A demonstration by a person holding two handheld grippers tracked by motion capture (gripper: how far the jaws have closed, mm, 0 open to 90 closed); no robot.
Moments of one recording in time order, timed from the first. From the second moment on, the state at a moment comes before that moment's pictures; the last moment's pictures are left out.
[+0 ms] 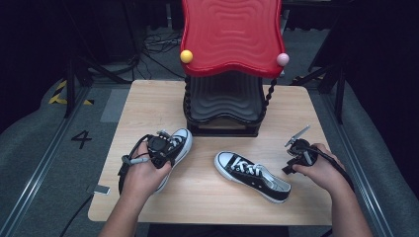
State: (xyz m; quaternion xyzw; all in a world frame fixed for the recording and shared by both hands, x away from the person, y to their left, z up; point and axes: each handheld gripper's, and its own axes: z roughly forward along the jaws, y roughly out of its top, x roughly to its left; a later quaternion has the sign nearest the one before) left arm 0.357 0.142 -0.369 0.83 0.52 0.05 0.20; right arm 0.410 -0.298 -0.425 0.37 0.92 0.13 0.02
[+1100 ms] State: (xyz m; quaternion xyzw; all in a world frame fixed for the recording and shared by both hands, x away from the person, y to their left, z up) left arm 0.349 0.101 -0.317 0.87 0.42 0.06 0.25; right arm 0.399 -0.317 -0.433 0.40 0.91 0.13 0.01
